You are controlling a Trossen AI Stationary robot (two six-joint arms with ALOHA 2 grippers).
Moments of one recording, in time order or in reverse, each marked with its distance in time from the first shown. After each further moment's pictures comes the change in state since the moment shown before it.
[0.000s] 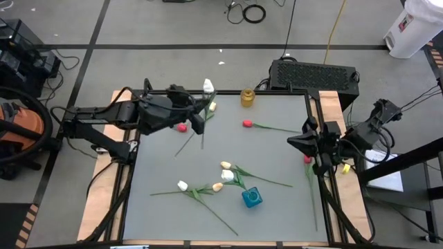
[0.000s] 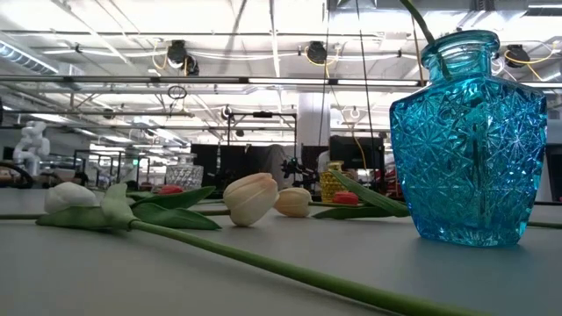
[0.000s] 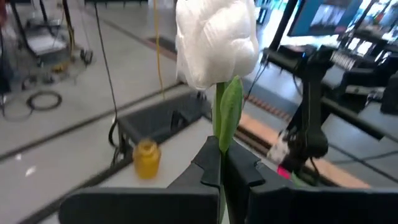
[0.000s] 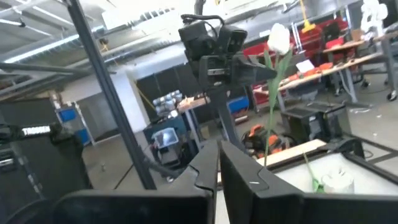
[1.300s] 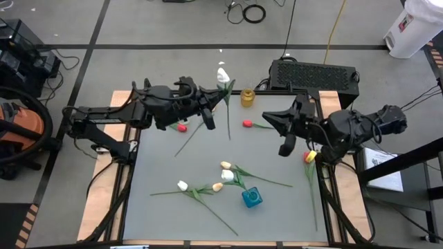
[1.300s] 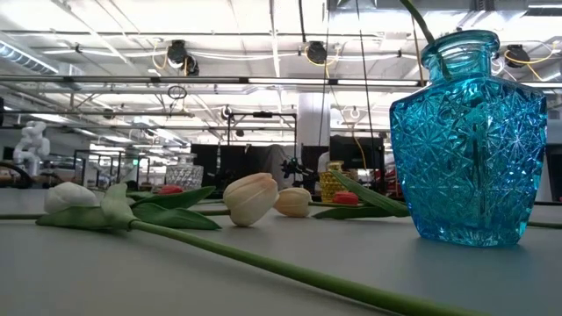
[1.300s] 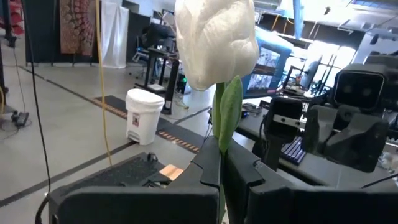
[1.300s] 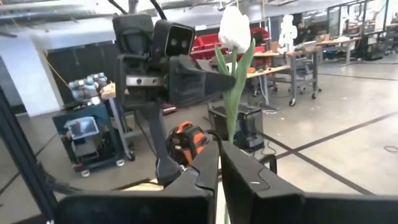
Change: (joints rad) left arm 0.053 0.083 -0.002 0.465 0.192 0.194; right arm -0.294 0.419 0.544 -0.327 -0.013 -0.054
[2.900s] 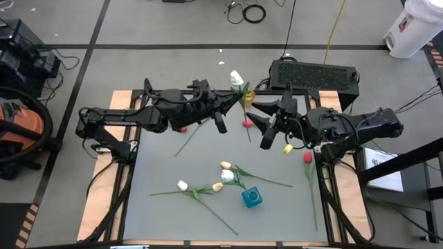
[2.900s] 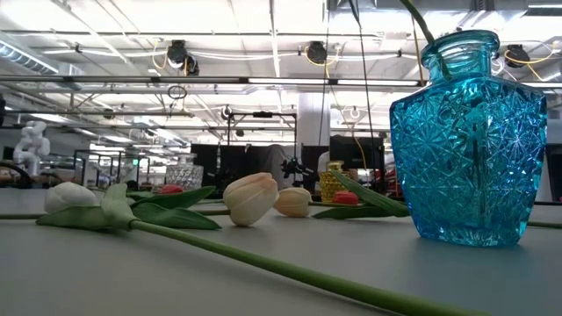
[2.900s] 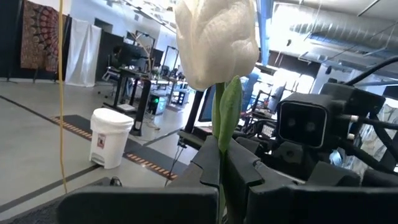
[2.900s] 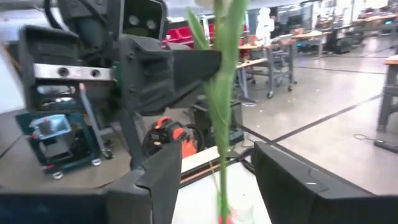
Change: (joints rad) left arm 0.005 0.112 0.001 0.252 0.100 -0.005; right arm -0.126 0.107 0.012 0.034 -0.044 0.040
